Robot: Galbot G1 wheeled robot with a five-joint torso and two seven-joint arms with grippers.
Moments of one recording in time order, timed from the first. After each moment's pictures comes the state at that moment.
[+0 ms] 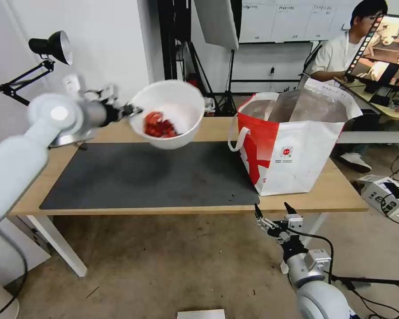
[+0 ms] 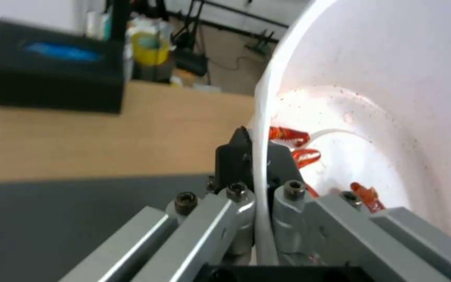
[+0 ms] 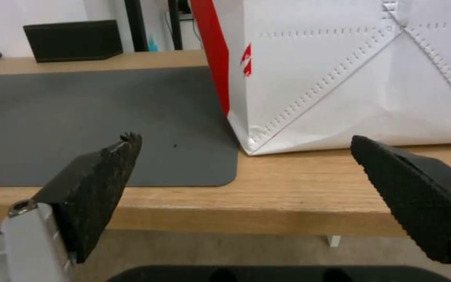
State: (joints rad) left arm -0.05 -0.81 0.23 -1.60 -1.78 0.64 -0.56; right arm -1.52 1.02 0.31 2.06 0.45 0.07 0.31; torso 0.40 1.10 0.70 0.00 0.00
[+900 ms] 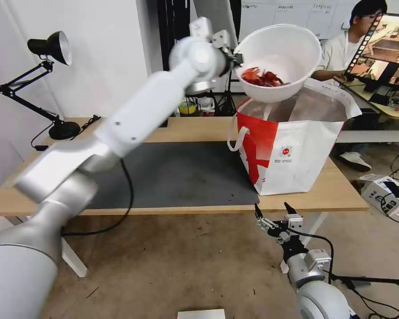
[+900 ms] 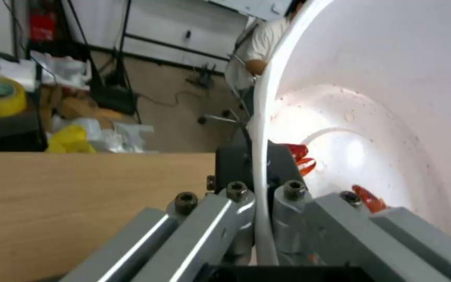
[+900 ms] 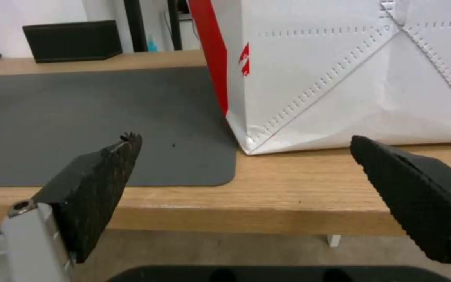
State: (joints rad) left arm -0.29 -1.43 0.46 -1.17 -1.59 0.37 -0.59; right arm -1.52 1.02 0.31 2.06 0.45 0.07 0.31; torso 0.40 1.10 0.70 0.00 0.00
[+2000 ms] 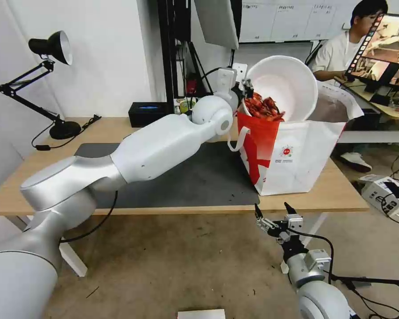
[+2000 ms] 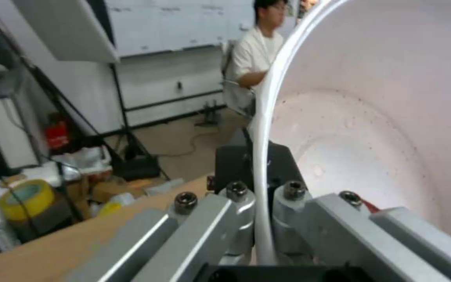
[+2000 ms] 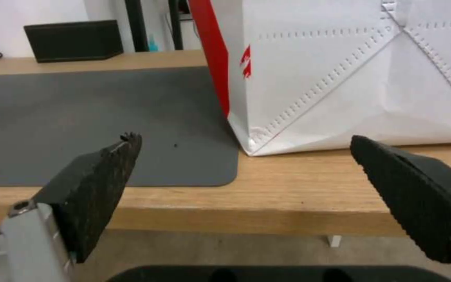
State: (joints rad) left arm -0.23 -1.34 0.71 -1.31 -1.24 0.24 -0.41; right arm -1.52 1.02 0.31 2.06 0.45 0.07 0.31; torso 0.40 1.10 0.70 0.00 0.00
